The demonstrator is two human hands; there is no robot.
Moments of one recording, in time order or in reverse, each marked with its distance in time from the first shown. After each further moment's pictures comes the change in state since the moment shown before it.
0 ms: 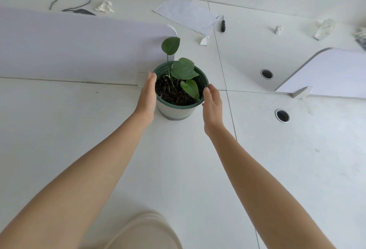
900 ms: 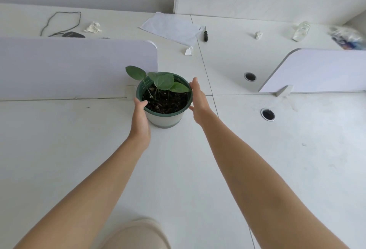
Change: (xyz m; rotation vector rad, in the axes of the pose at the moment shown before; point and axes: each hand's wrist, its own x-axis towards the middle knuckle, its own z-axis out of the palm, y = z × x) left_hand -0.036 -0.014 0.019 -0.193 0.049 -0.004; right_hand 0.022 -0.027 -0.007 0.029 -0.164 0.144
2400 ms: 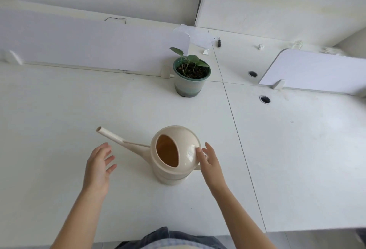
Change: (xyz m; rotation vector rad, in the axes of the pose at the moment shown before) left_hand -0.259 -0.035 -0.214 -0.029 0.411 -0.079; right_hand -0.300 0.173 0.013 -0.369 0.080 -0.046
